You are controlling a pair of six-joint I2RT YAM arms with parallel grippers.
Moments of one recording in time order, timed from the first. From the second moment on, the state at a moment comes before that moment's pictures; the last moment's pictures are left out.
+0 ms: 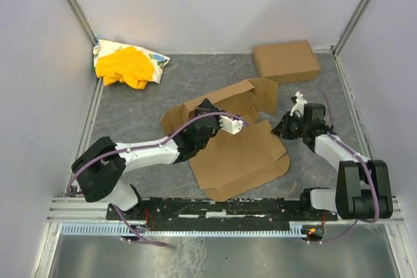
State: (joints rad) left arm -0.95 1.51 0.80 0.44 -0.60 1.20; right arm 0.01 1.25 0.54 -0.04 -0.48 0.25
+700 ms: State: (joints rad) left arm -0.98 1.47 0.74 0.47 -0.60 1.20; right arm 0.02 1.44 0.67 -0.09 -0.37 0.38
